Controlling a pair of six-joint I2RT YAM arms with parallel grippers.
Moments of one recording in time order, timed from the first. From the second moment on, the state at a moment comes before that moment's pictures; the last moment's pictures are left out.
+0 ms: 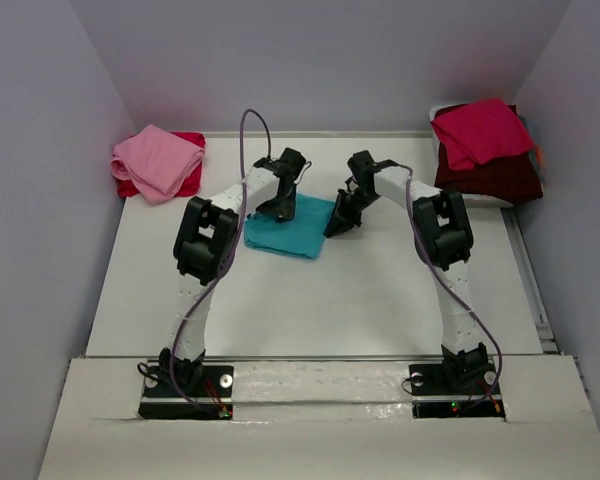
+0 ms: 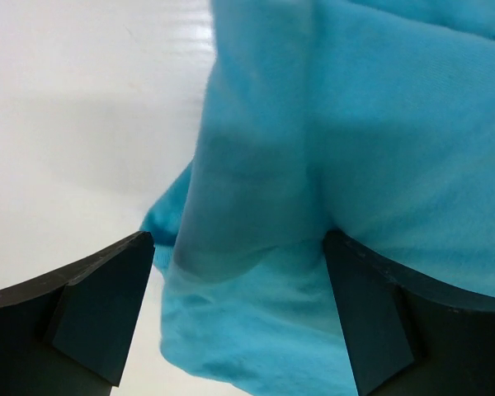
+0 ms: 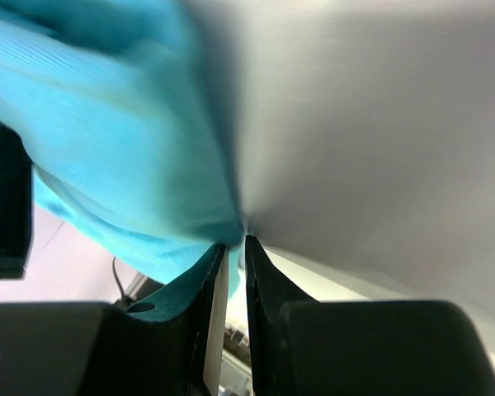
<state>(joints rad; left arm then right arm) -0.49 2.24 1.83 -0.89 -0.43 -0.39 0.37 2.38 1.89 -0.86 -0.59 0.70</state>
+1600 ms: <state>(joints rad) -0.48 1.80 1.33 -0.81 -0.07 -0.60 0.45 2.11 1.56 -0.91 -0.63 0.53</state>
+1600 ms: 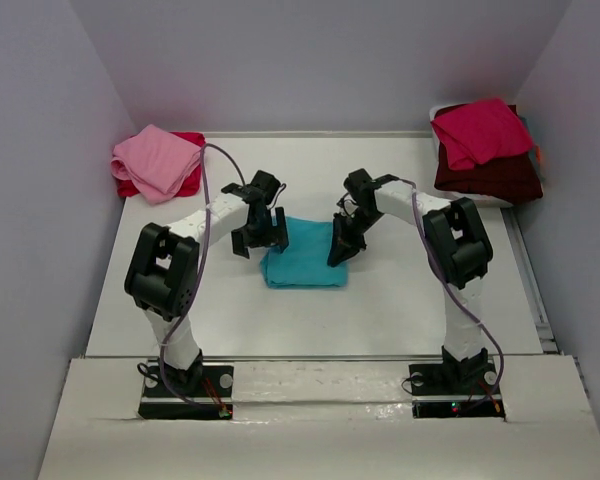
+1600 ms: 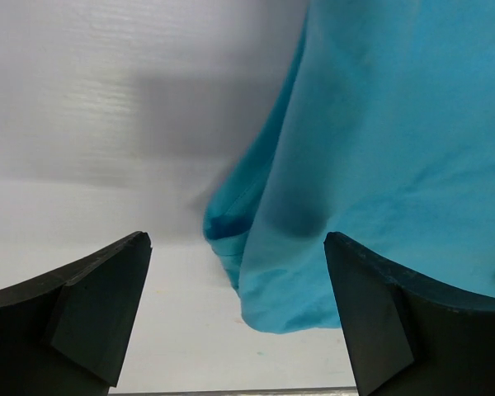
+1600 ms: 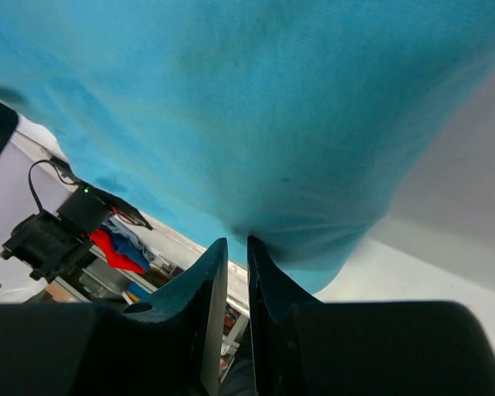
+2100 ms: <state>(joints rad) -0.44 1.74 1.09 -0.62 0.12 -0.64 0.45 2.11 1.50 -0.87 -0.63 0.53</state>
